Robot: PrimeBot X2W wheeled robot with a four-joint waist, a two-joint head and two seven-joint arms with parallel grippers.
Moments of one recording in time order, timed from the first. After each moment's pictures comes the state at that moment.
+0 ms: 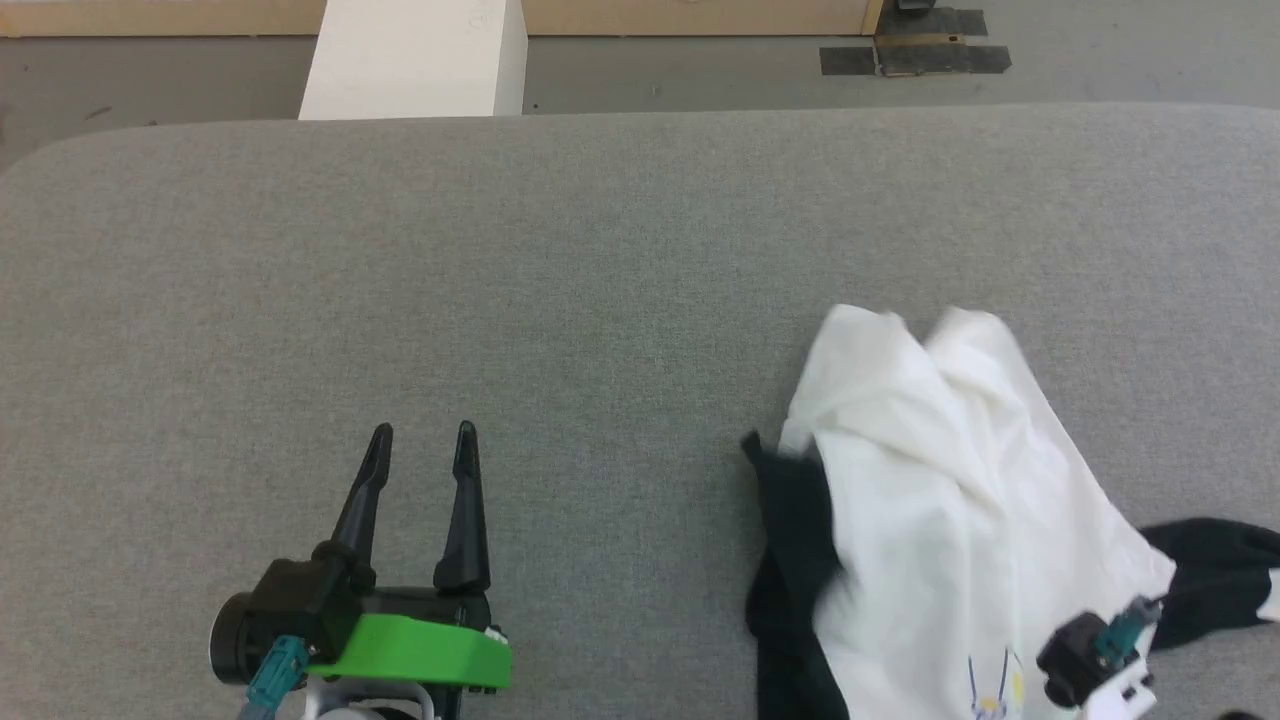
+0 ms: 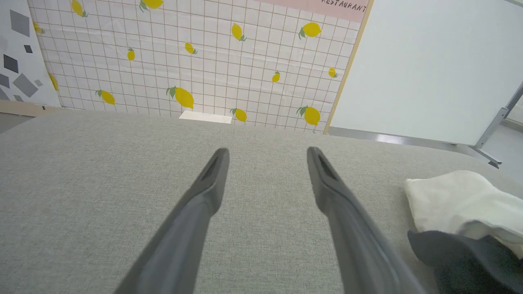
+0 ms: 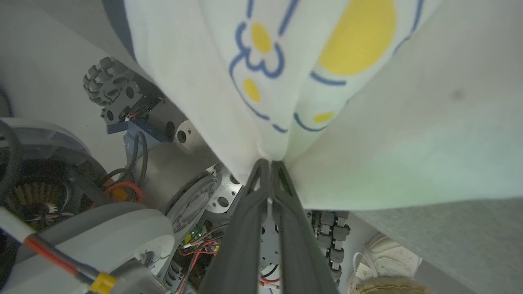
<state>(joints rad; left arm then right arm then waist) 0.04 0.05 -0.14 -0.10 -0.22 0.02 -0.25 0.12 -0.67 0.37 -0.20 0.83 0.13 0.94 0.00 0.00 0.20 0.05</state>
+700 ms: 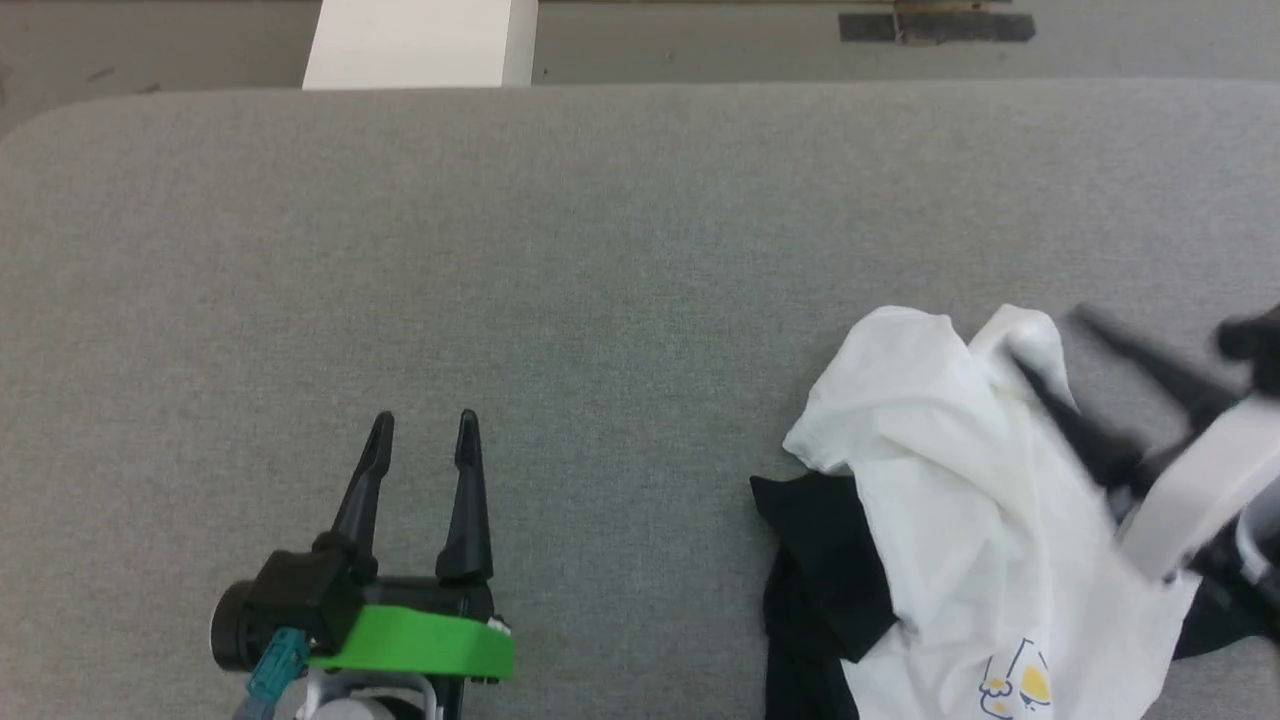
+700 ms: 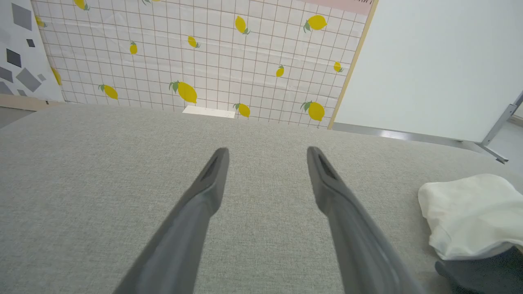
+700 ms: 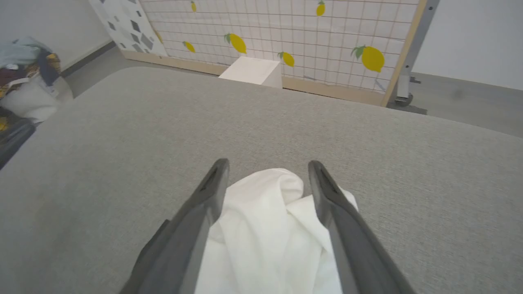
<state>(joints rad) 0.03 0.05 -0.15 -0.11 -0.22 0.02 -0.25 -0.16 -0.49 0.12 -0.33 0.64 0.13 0.49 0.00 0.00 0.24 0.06</state>
